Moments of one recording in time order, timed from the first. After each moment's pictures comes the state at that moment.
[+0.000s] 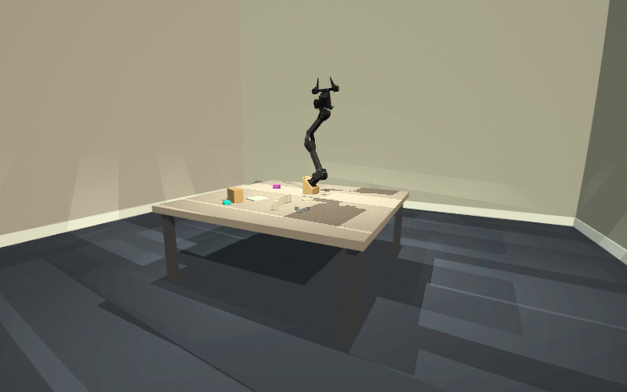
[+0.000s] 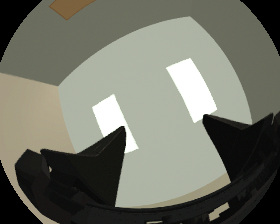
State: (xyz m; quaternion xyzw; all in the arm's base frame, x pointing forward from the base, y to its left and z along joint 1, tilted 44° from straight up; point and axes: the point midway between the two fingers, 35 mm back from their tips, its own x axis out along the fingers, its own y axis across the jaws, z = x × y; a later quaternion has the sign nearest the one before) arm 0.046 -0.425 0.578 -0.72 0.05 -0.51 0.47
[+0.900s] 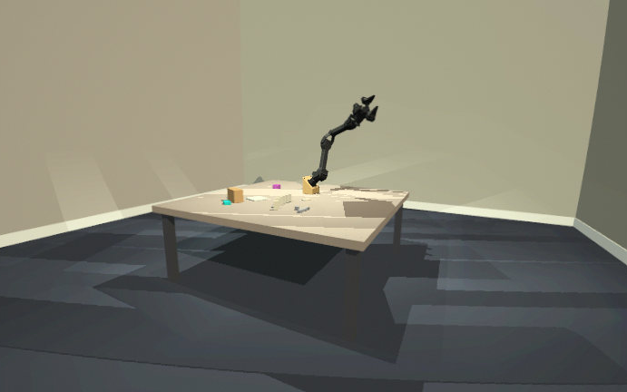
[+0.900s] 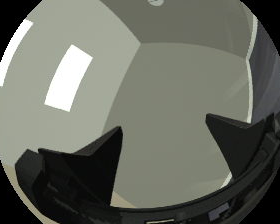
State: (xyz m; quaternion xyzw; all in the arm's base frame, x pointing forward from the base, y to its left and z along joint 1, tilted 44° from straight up) arm -0.001 -0.076 0.703 -0.79 0.07 -0.57 -0.23
